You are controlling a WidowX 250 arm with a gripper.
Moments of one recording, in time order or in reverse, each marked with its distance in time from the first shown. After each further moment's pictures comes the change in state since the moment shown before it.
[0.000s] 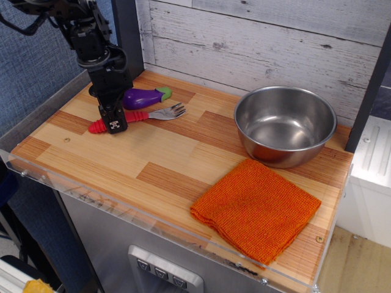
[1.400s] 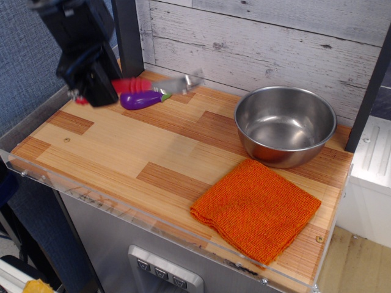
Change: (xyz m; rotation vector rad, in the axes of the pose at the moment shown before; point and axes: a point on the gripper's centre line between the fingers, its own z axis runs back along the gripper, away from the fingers) arm 0.012 -0.090 0.112 -0.017 -0.211 -0.391
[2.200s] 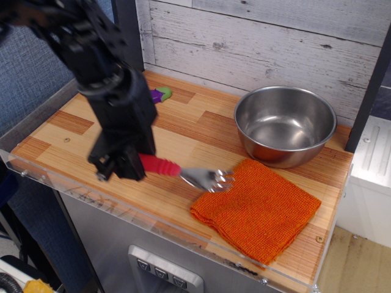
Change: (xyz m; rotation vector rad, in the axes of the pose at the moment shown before) arm 0.019 -0.043 -0.060 -0.044 0.104 -0.243
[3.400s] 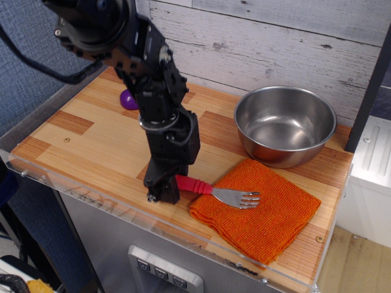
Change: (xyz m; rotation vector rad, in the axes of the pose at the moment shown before) arm 0.008 0.021 -0.063 -0.043 0.101 0.066
